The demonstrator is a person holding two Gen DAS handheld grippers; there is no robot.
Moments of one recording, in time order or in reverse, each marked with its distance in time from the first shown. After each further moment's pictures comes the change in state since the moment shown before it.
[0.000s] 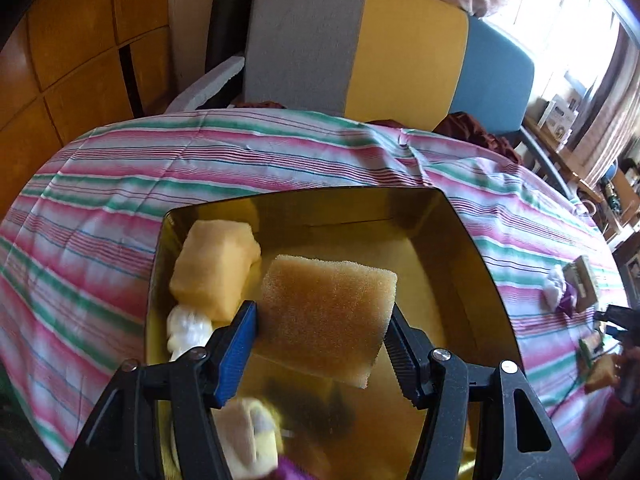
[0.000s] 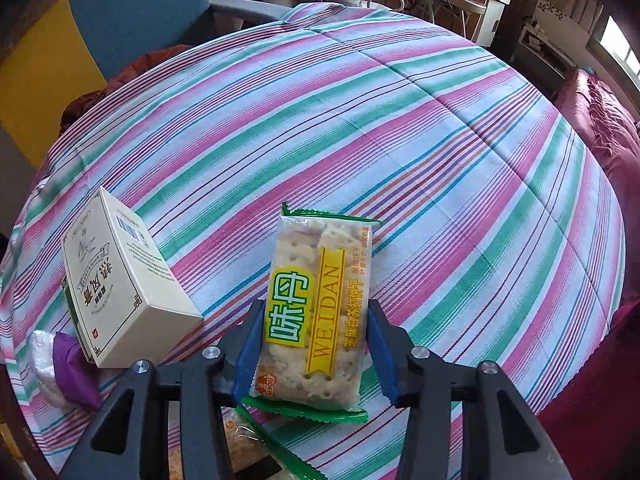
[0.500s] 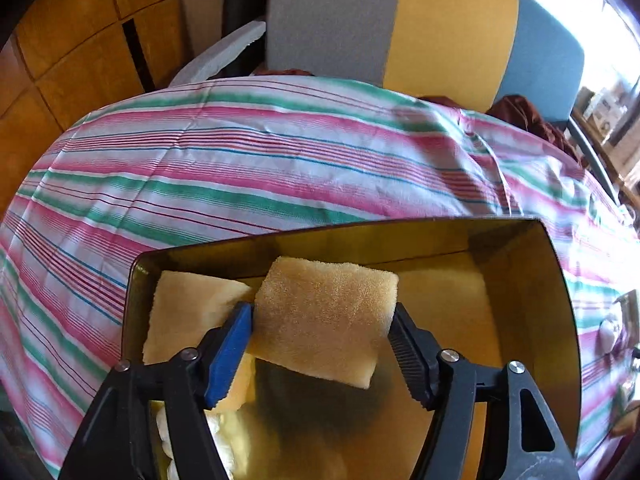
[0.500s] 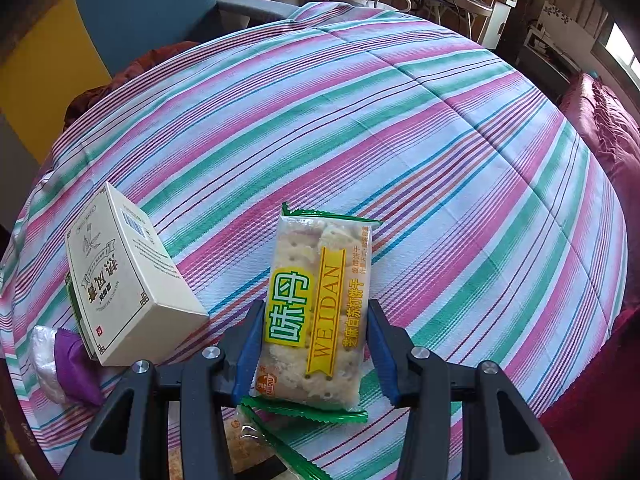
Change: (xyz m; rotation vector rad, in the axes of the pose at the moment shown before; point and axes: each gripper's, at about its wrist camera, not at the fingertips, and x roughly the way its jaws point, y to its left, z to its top) left arm 0.079 0.017 0.046 -0.047 0.099 0.097; right arm -0.007 -0.002 0.000 -0.019 0.003 0.007
